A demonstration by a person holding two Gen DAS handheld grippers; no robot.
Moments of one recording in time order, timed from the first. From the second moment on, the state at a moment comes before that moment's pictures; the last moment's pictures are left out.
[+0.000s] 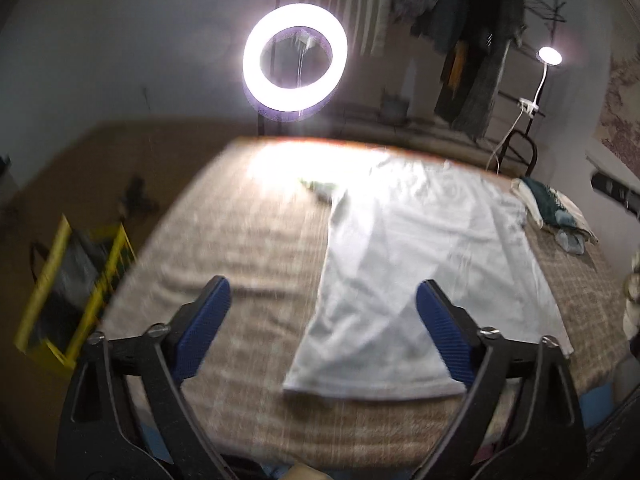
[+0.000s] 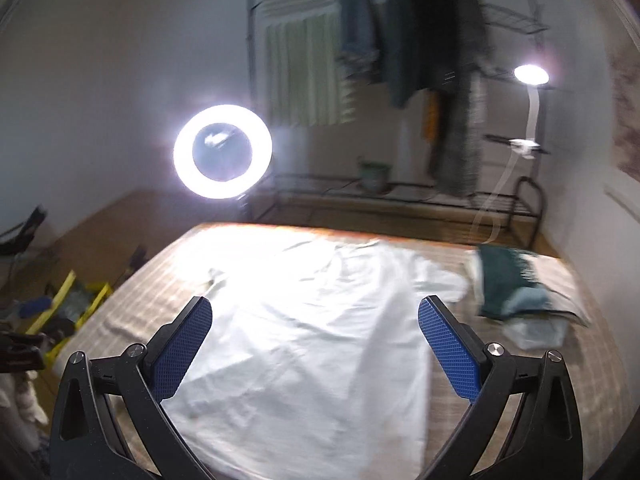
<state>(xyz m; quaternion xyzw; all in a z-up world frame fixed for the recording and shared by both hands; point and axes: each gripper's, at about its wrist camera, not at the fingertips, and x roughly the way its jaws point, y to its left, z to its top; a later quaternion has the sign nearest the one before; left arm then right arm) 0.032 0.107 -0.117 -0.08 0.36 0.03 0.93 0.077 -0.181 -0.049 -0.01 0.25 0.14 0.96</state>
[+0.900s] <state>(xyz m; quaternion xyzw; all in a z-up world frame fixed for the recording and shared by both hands) 0.081 0.136 -0.248 -0.24 0.54 -0.06 0.81 0.358 0.074 -0.155 -0.01 0.46 0.25 0.85</state>
